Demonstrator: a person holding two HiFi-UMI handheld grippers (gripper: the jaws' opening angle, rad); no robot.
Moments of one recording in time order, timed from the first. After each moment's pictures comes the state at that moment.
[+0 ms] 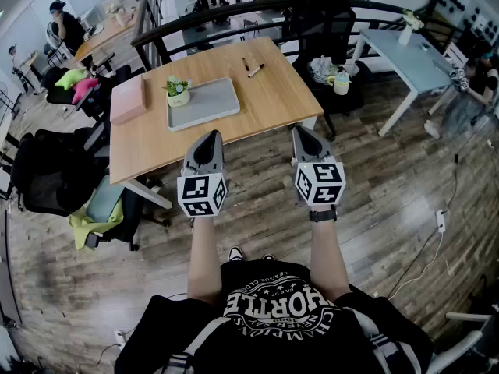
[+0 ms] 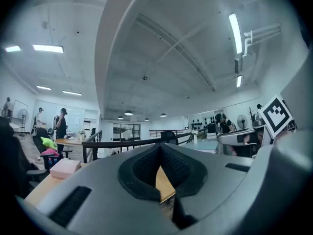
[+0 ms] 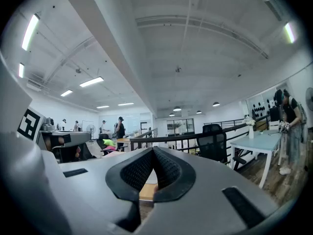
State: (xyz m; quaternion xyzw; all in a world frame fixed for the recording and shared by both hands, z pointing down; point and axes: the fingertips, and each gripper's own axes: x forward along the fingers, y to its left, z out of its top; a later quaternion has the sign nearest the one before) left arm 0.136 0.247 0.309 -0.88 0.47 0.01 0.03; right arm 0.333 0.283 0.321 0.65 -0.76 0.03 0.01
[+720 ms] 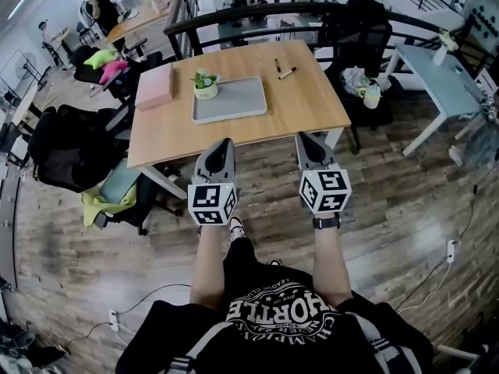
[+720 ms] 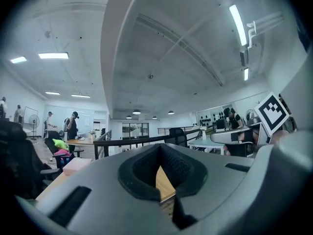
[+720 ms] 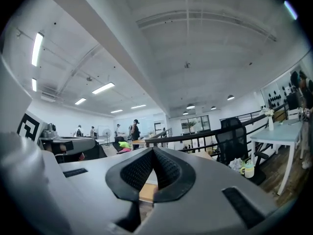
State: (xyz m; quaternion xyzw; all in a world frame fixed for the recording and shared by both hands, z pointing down) left arm 0.112 0.255 0.330 -0.86 0.51 -0.01 0.03; right arm 0.287 0.257 0.337 0.58 -0.81 0.05 -0.01
